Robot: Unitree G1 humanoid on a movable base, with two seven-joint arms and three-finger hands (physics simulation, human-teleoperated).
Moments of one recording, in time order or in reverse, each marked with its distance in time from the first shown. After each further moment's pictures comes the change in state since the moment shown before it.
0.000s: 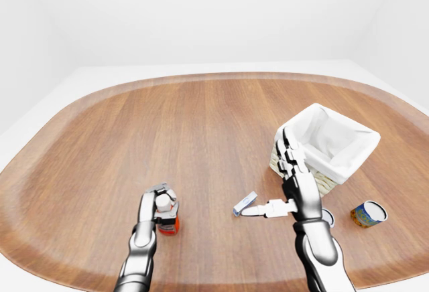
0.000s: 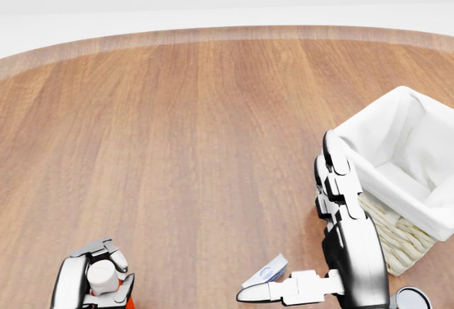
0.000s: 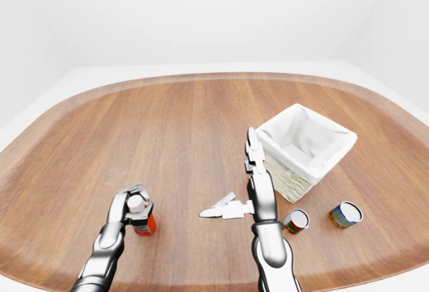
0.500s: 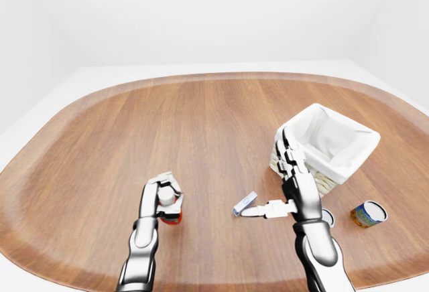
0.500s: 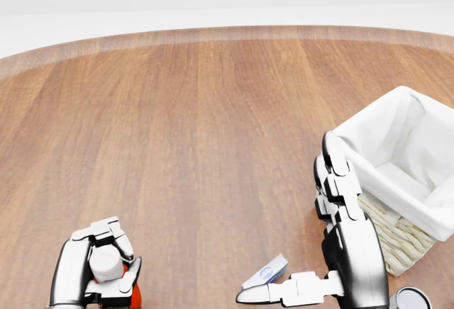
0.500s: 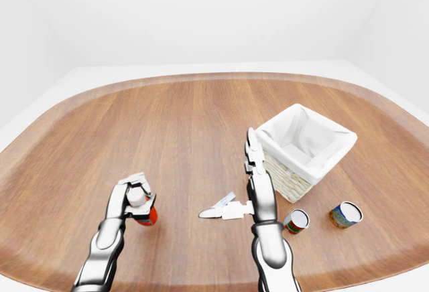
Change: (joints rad) left arm 0.078 -0.035 -0.032 -0.271 0.032 0.000 -0.041; right arm 0.005 -0.002 0.004 0.000 -0.001 -0.005 -0.001
